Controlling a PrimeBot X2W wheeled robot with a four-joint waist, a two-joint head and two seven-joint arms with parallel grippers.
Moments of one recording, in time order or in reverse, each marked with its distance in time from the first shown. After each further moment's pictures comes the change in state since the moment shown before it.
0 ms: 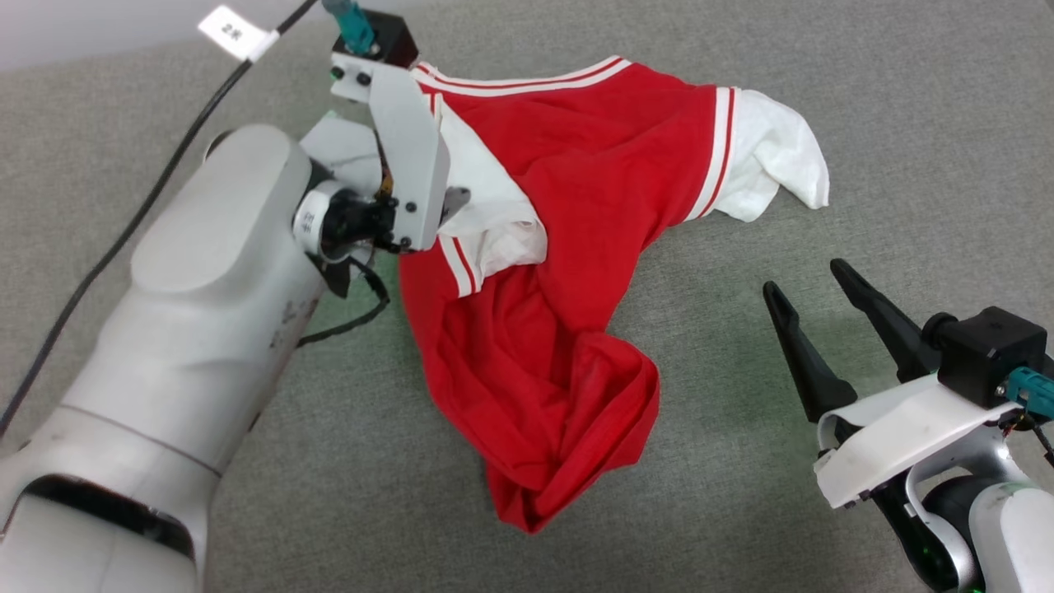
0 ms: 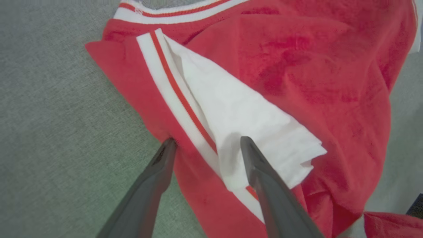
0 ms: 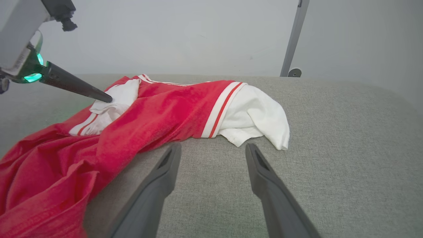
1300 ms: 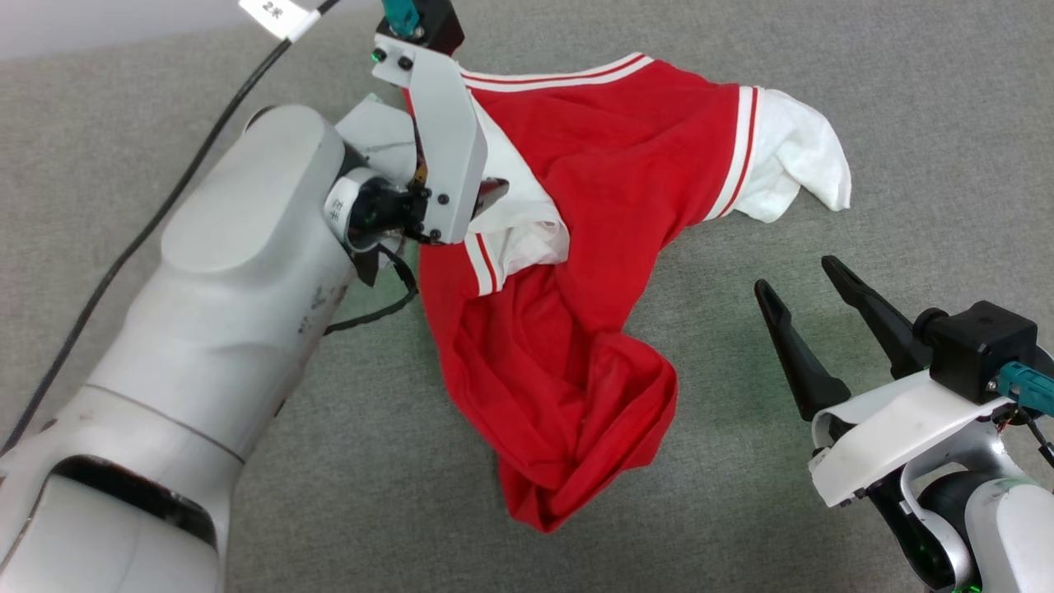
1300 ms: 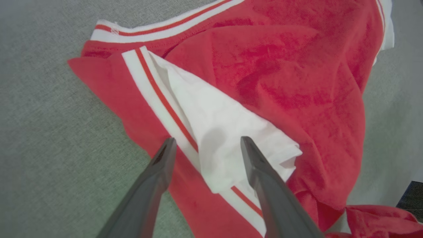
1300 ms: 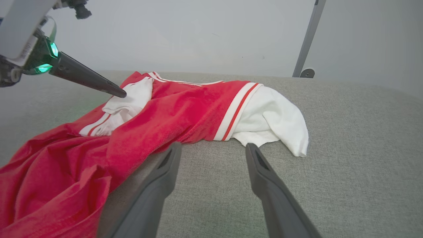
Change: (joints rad) left arm -0.053 -0.045 -0.047 0.042 -0.032 -0.062 -0.021; right arm -0.015 -0.006 0.016 -0.002 0.000 0.000 0.014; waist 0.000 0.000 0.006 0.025
